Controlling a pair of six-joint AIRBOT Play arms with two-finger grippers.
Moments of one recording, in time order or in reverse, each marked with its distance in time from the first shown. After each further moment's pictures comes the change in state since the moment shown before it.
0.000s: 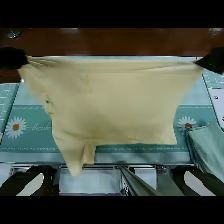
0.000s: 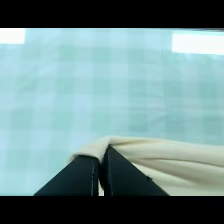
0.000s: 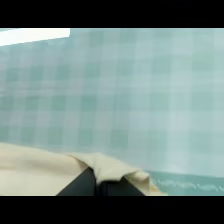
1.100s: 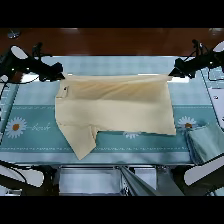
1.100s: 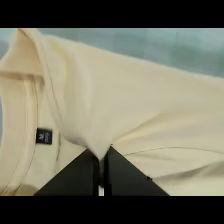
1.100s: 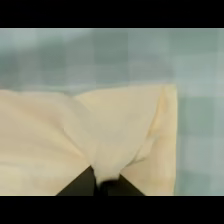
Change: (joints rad) left arm 0.107 -0.678 0.254 -0.400 -0.199 0.100; right arm -0.040 -0.771 0.393 0.039 0.125 -0.008
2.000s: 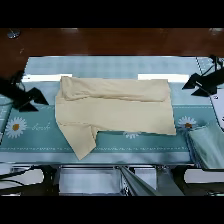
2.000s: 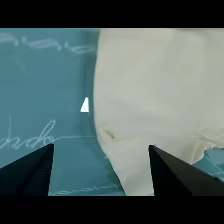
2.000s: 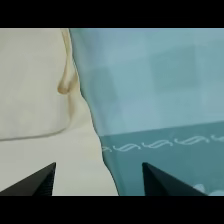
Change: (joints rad) left arm 0.288 0.306 -0.397 0.067 -0.343 0.083; right arm -0.134 0.335 -0.418 -0.164 0.004 0.056
